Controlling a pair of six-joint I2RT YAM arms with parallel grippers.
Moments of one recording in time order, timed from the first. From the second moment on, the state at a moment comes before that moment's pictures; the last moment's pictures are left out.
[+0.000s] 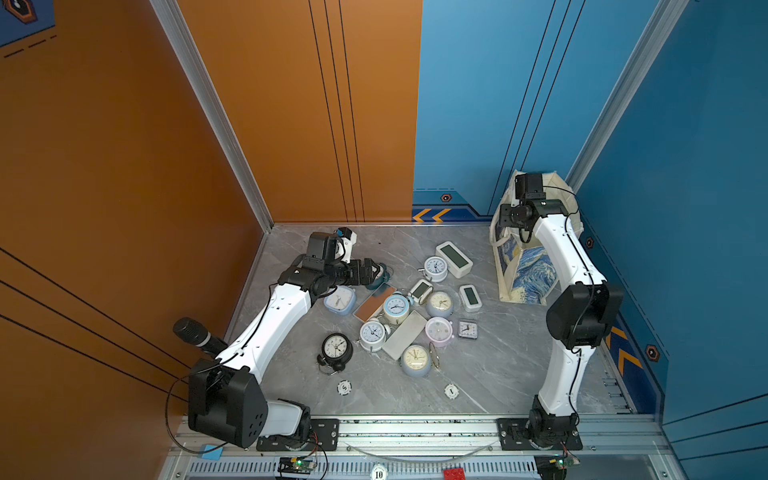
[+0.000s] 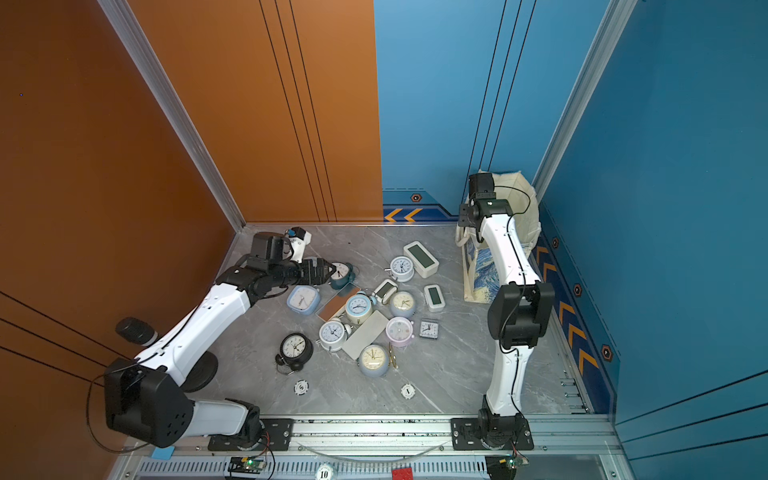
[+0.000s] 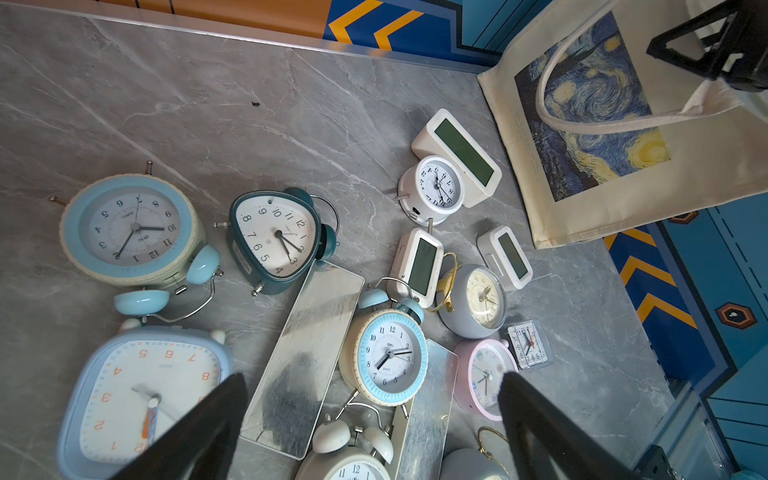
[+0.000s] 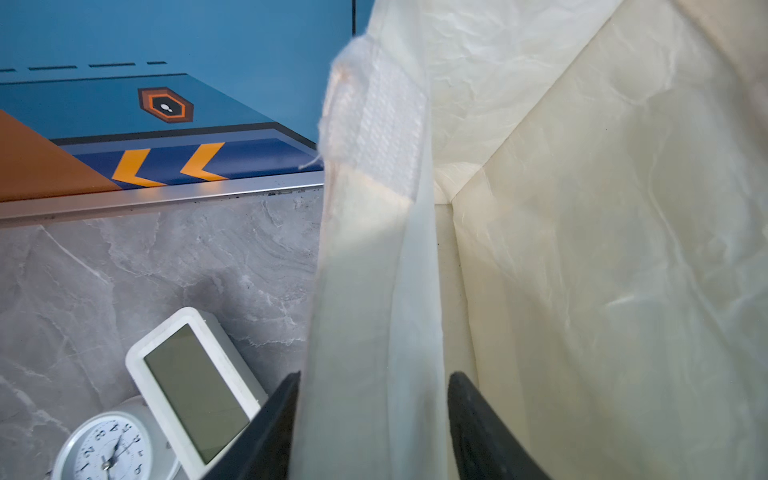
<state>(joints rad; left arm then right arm) -0.26 1.37 1.16 -0.50 0.33 -0.29 0.05 2.05 2.09 -0.84 0.20 0.07</state>
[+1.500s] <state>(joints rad) -0.26 1.35 1.14 -0.50 0.36 -0.35 0.50 1.72 1.47 -0.48 -0.37 0.80</state>
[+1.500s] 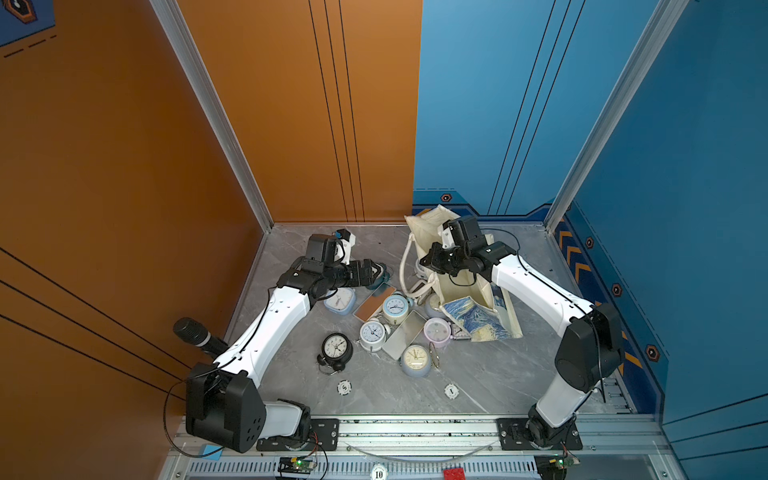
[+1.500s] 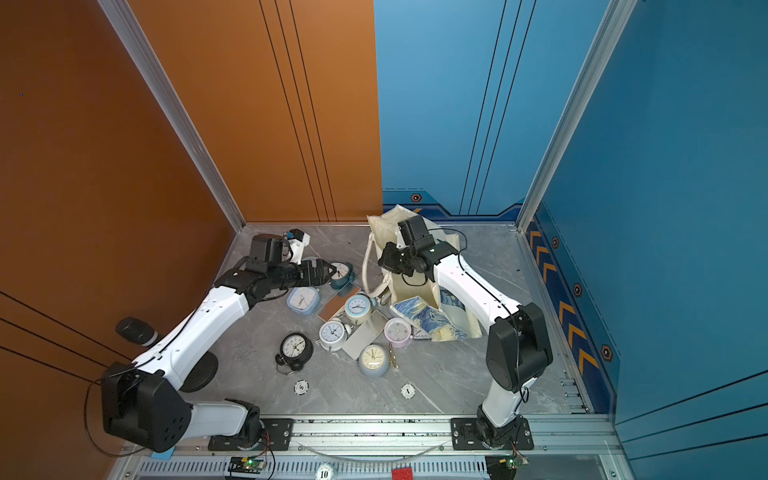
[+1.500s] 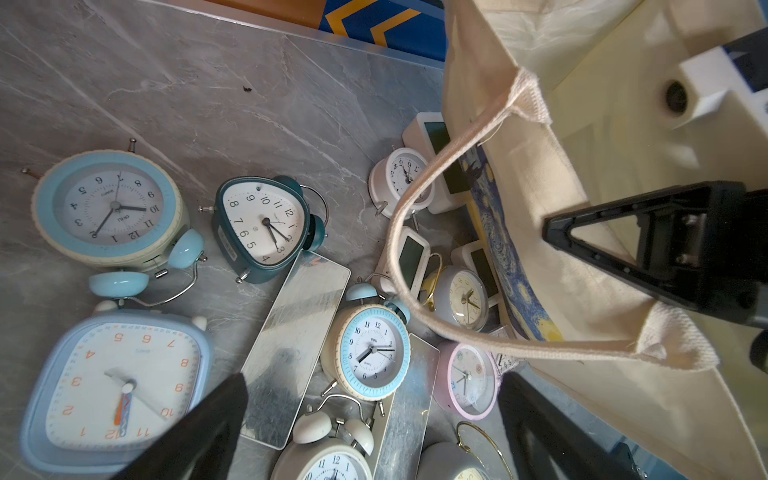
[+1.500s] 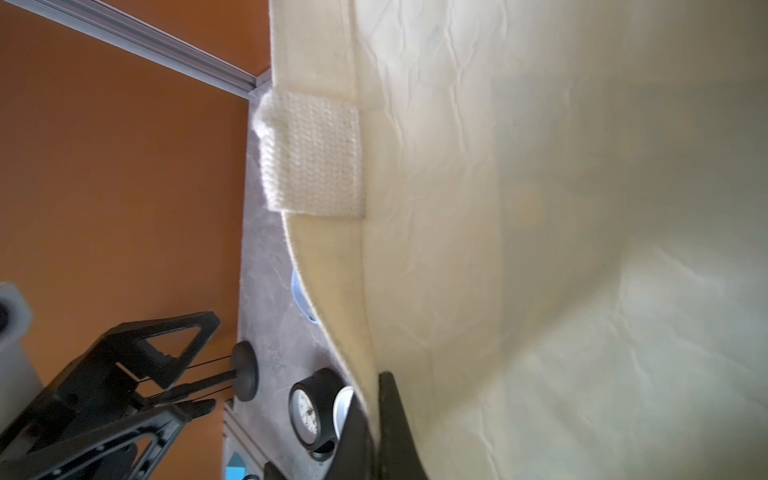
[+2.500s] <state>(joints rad) -0.57 1.59 1.54 -0.54 0.35 -0.38 0.38 1.20 1.25 -0.73 -0.17 0.77</state>
